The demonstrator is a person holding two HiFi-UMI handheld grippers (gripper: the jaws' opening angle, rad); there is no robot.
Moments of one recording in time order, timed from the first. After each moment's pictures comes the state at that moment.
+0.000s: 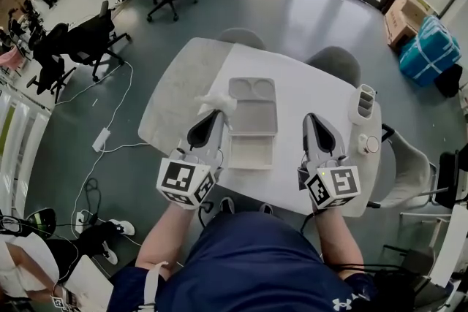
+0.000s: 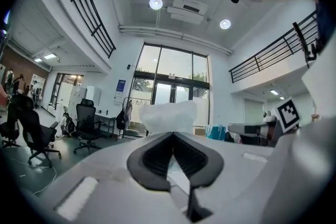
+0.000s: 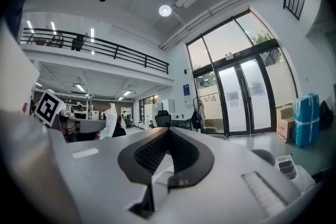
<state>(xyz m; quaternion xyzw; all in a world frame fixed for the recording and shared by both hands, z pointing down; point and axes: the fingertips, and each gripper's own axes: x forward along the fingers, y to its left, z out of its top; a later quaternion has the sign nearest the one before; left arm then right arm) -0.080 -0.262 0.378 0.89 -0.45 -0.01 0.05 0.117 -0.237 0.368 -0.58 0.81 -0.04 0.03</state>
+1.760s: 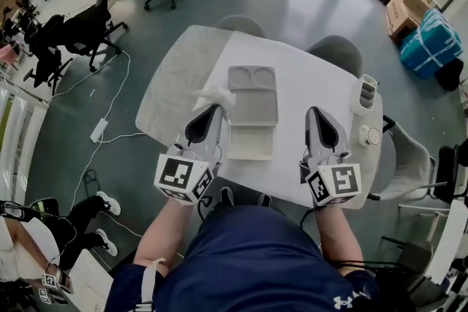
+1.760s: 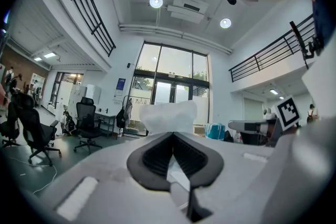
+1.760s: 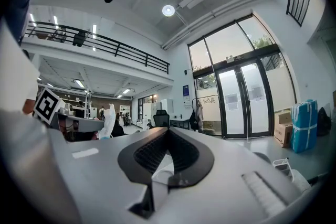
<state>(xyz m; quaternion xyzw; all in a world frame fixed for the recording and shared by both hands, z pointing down) -0.086 -0.261 0.389 0.89 -0.44 -0.01 0.05 0.114 -0.236 0.369 -0.59 0.81 -0.02 0.02</state>
